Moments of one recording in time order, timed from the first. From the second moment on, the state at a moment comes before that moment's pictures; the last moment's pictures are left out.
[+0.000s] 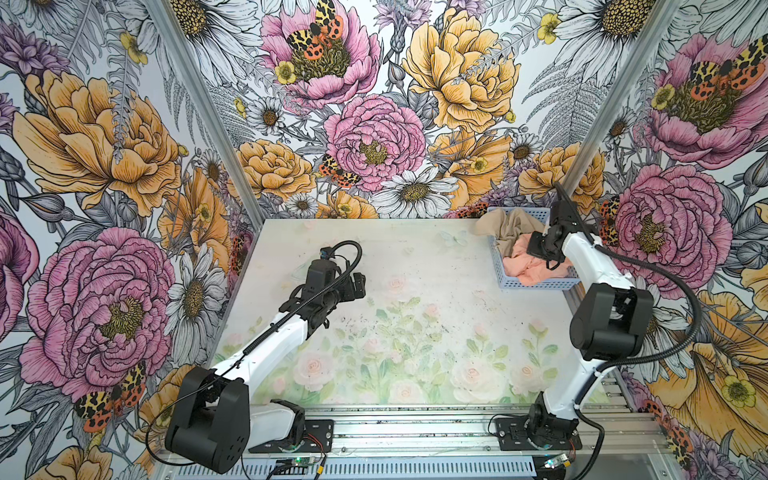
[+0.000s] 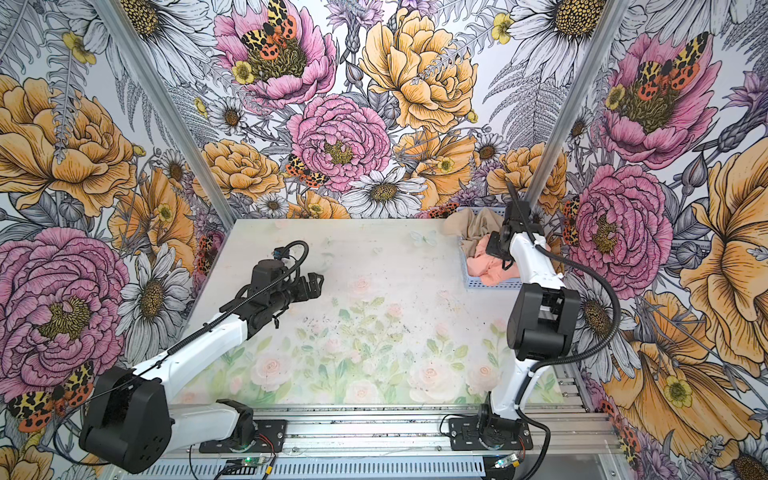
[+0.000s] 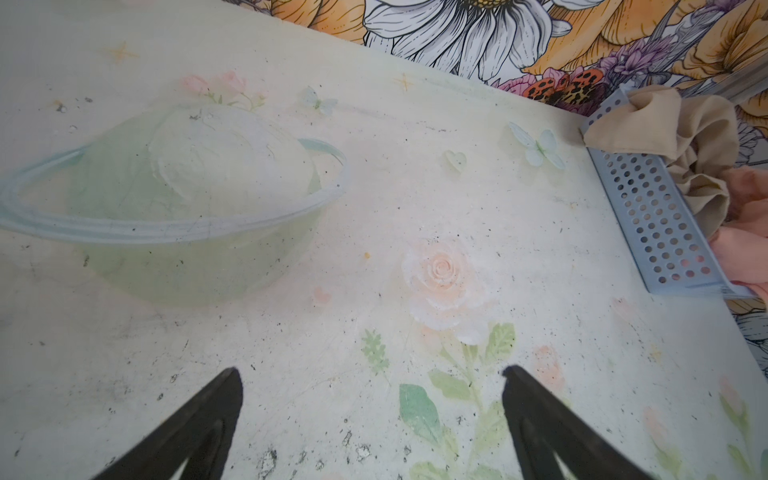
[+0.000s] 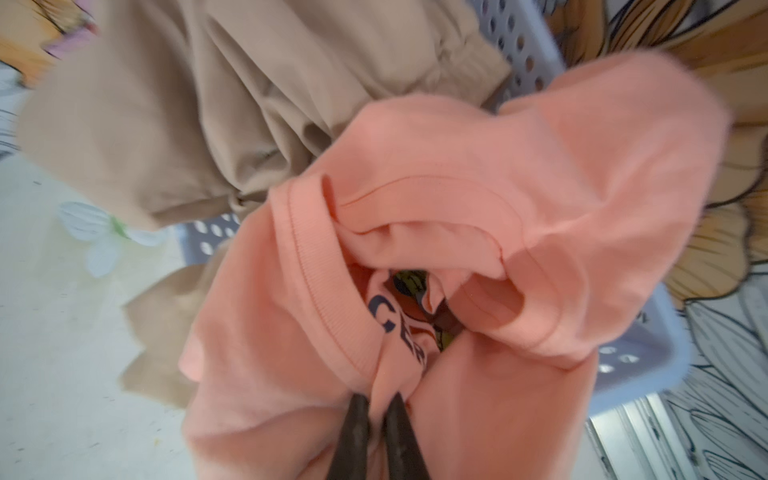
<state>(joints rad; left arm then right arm) -0.34 1.25 0.78 -0.12 -0.01 -0.42 -0.19 1.77 1.64 -0.80 0.02 0.21</state>
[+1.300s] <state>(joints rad) -0.24 0.86 0.84 -0.40 -0.19 -0.45 0.35 1.82 1.81 -0.92 -0.51 0.25</state>
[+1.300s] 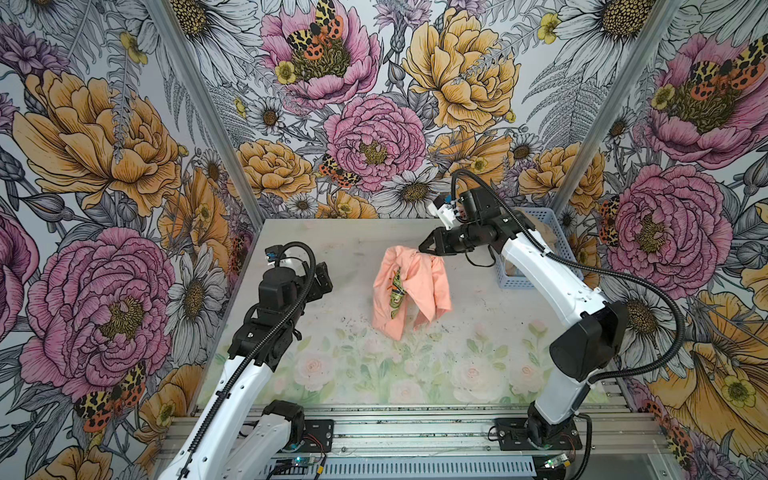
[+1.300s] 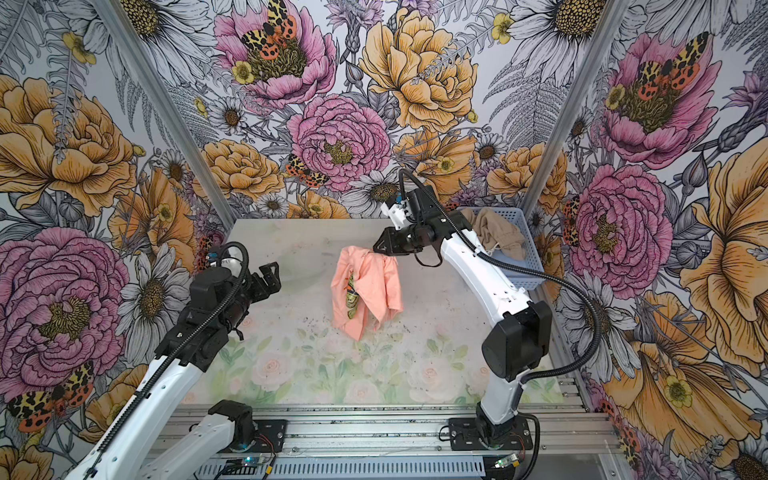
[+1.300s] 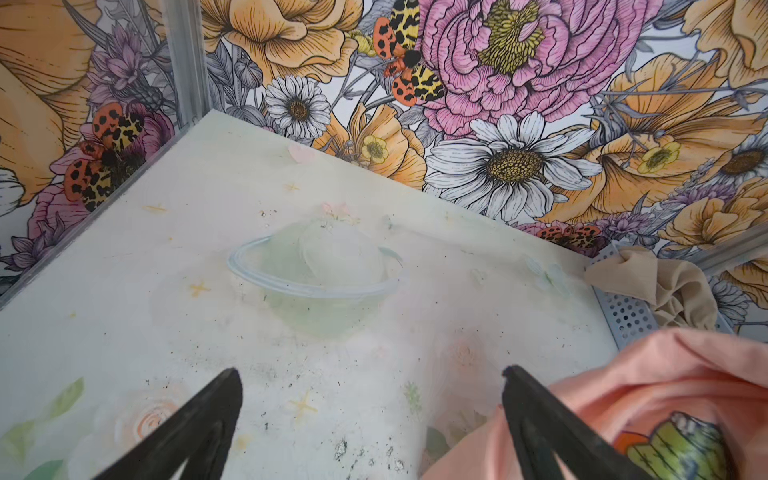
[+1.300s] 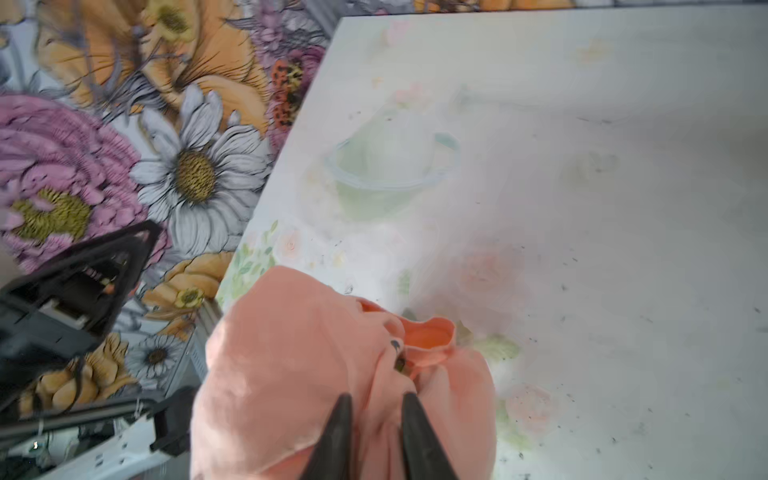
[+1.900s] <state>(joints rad) -0.55 1.29 0.74 -0.27 -0.05 -0.50 0.48 1.62 1.25 -0.79 -0.02 0.27</state>
